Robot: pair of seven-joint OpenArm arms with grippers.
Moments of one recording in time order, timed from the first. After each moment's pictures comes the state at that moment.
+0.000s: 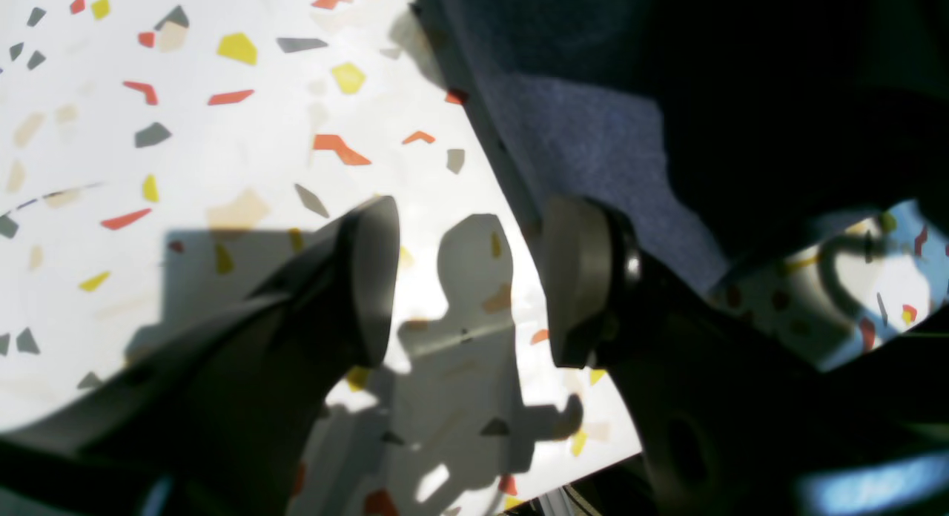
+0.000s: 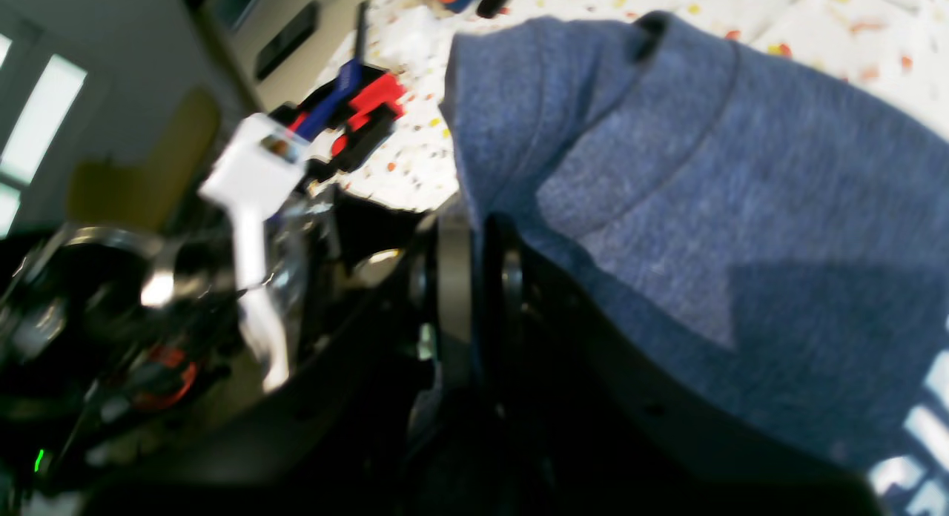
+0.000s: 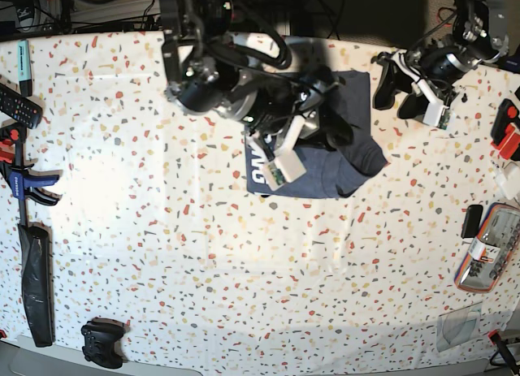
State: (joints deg) left arm 25.1 -15.6 -8.8 100.3 -27.4 -33.4 31.2; right arm -10.3 -9.0 -12.8 108.1 29.1 30.8 -54.2
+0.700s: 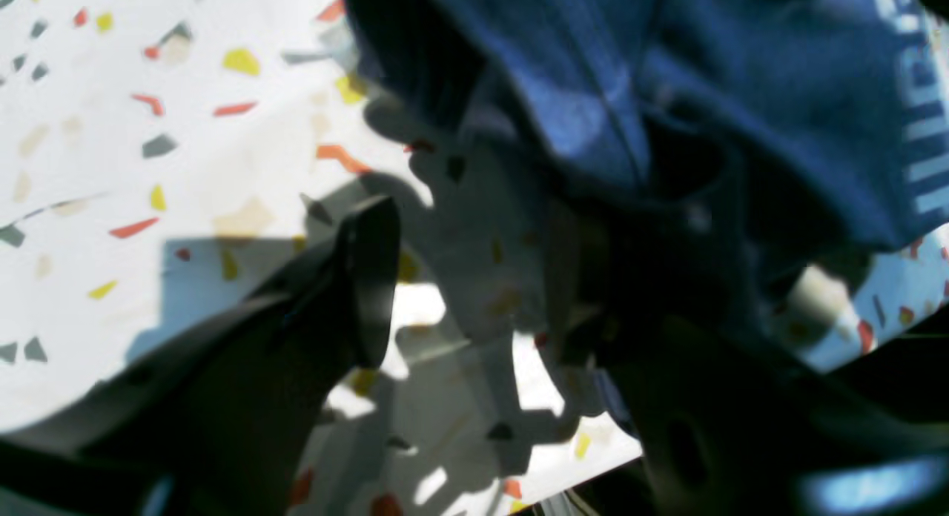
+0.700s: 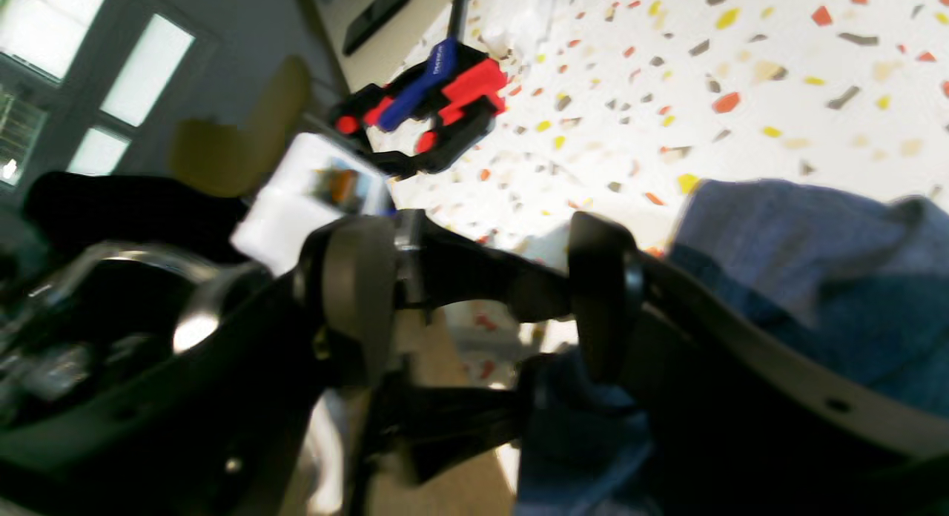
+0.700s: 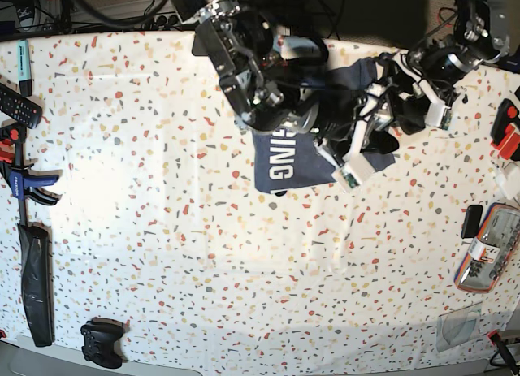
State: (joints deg) left arm 25.1 -15.8 -9.5 100.3 -27.7 -33.9 31.3; right arm 0.2 -8.5 -27.3 93.0 36.5 31.7 -46.8
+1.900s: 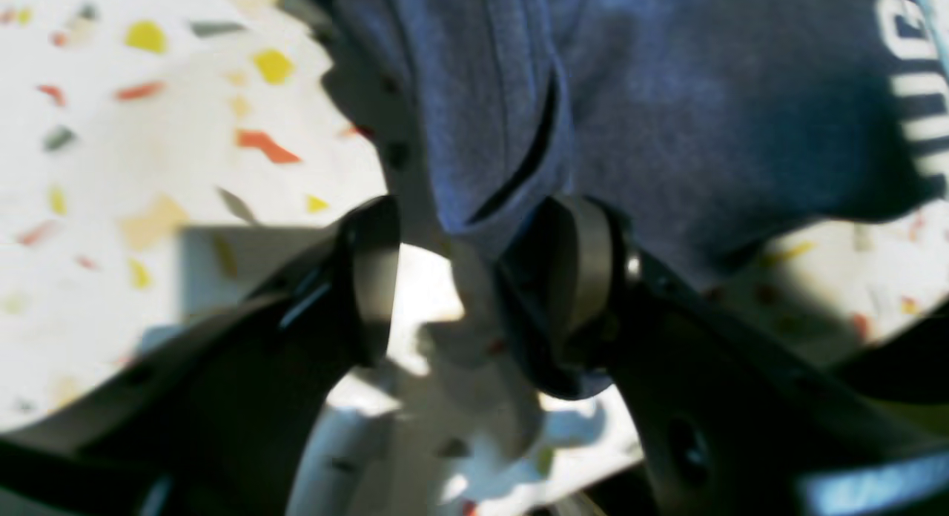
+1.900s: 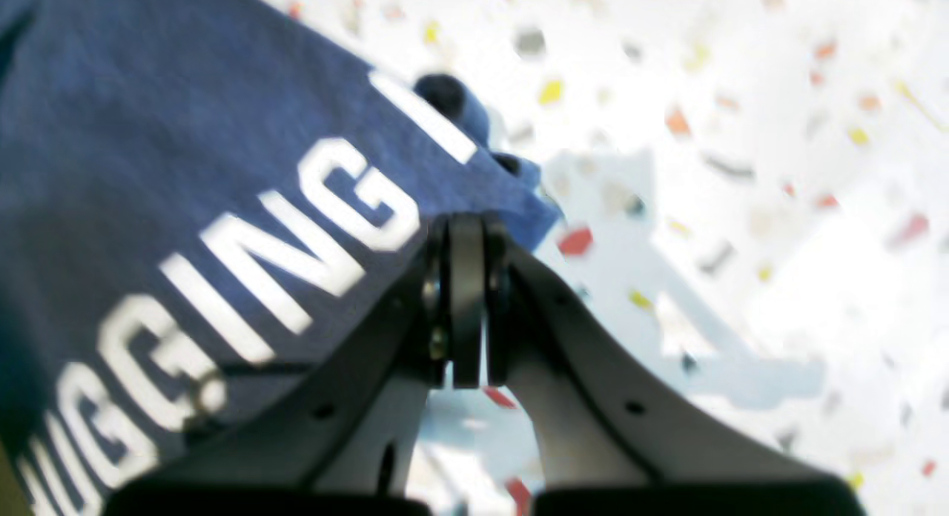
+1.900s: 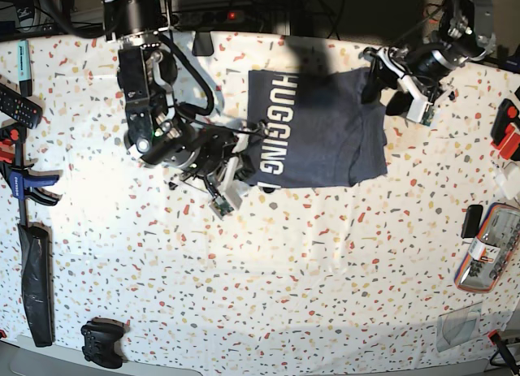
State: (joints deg) left arm 24.9 -13.2 -6.4 100.4 -19.9 -30.6 28.6; right arm 3.1 4.6 -7.2 91.0 12.5 32.6 -50.5
